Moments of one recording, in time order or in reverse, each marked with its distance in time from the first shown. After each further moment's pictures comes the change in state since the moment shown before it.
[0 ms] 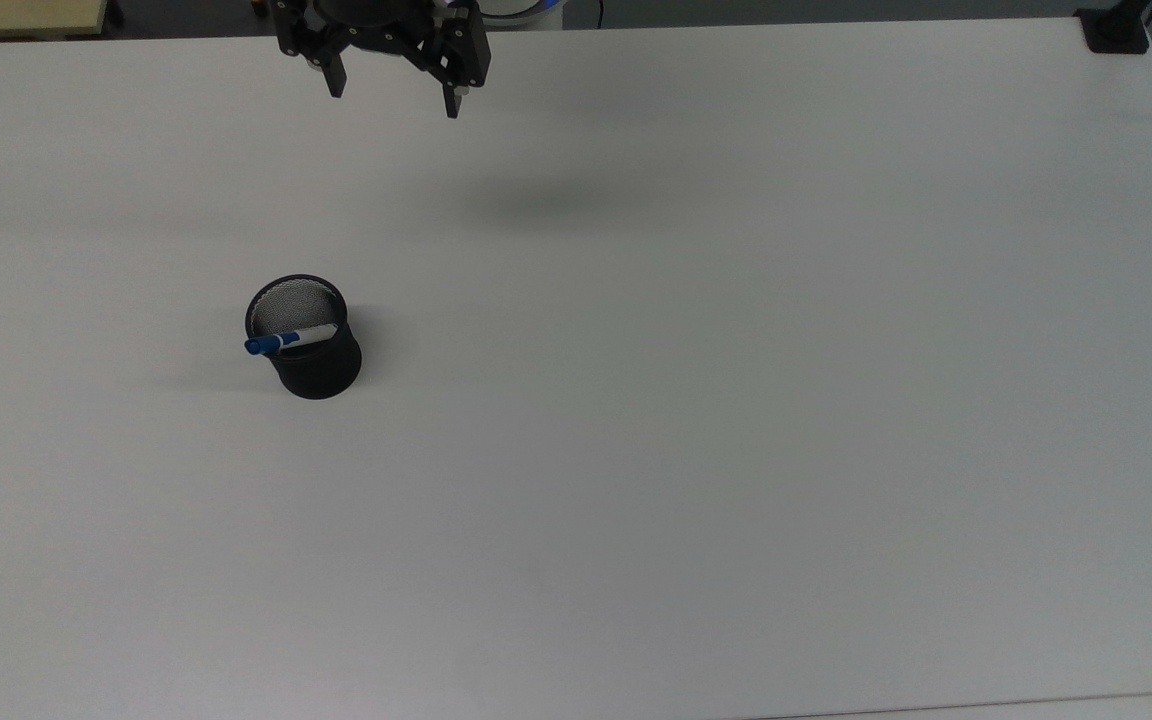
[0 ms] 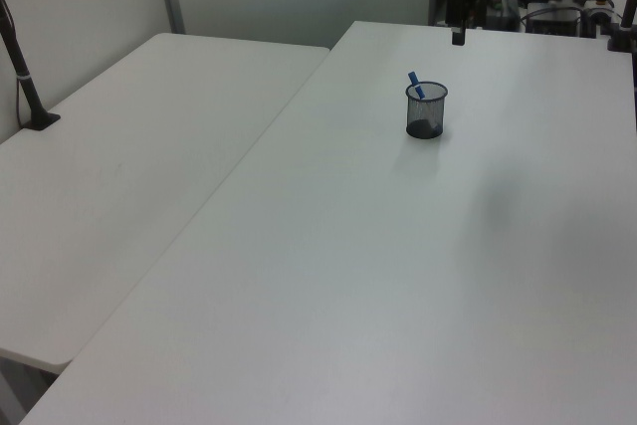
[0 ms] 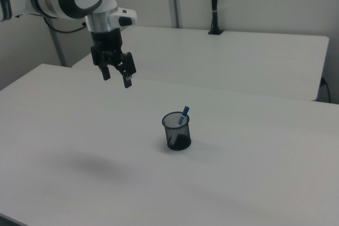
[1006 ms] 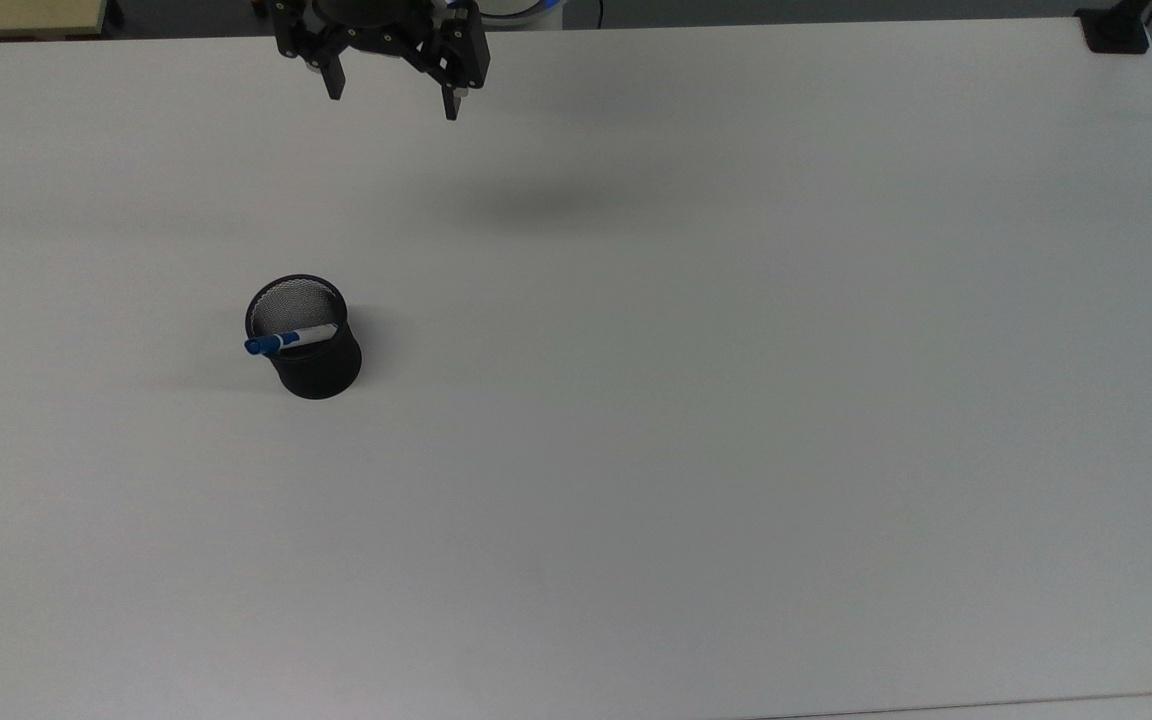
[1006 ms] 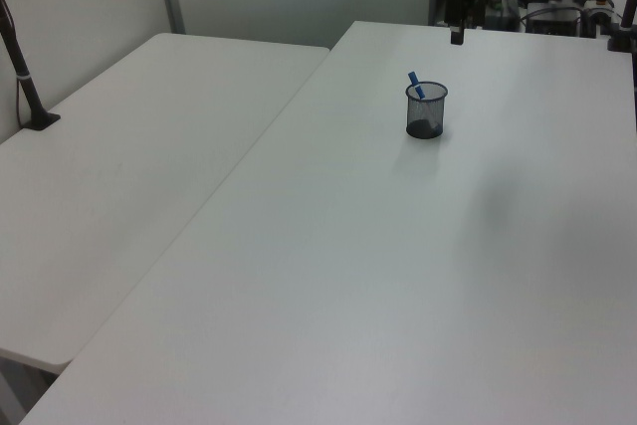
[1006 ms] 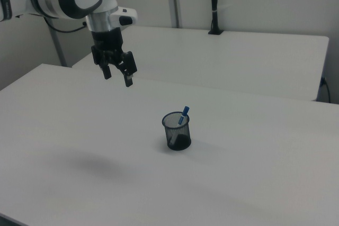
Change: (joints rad) arm 0.000 0.001 0.000 0.000 0.000 0.016 -0.004
